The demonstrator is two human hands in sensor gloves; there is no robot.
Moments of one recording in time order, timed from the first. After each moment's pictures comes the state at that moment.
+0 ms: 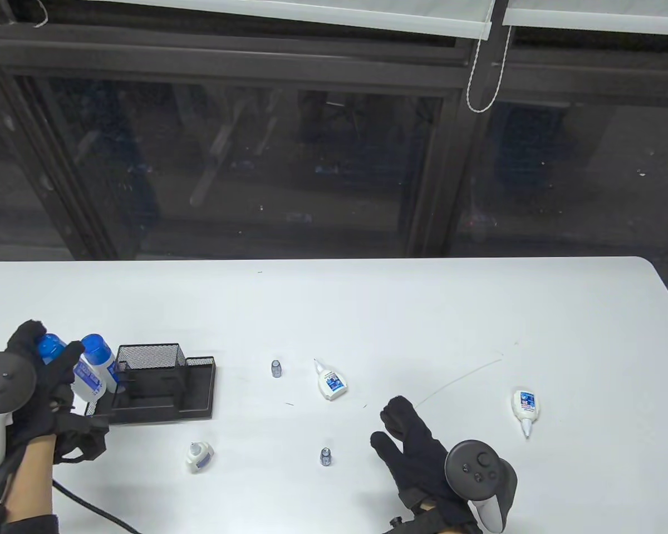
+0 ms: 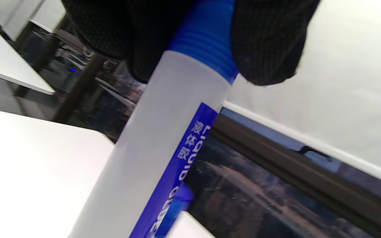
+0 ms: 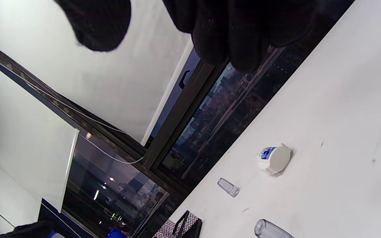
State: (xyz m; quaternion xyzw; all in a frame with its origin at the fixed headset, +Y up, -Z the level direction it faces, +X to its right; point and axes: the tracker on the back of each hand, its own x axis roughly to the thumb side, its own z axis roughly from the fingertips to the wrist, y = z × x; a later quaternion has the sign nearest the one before) left_hand -0.410 -0.594 -0.276 0.18 0.31 0.23 0.91; right_hand 0.143 -0.693 -0.252 0.11 -0.05 0.87 0.49
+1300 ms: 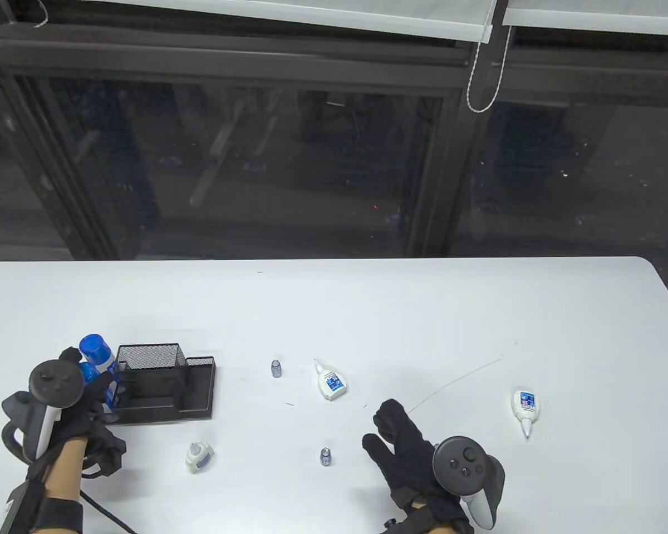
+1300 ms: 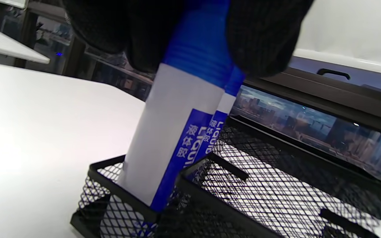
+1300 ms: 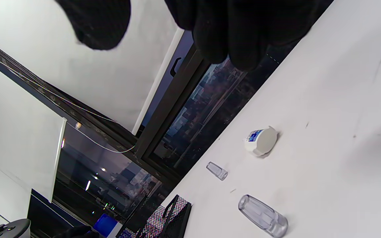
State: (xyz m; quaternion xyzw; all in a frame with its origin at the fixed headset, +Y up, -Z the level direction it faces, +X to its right) left_hand -0.399 -0.679 -0.316 0.08 0.26 0.16 0.95; right_hand 0.133 -0.704 -0.256 0.10 -0.02 0.87 0.48
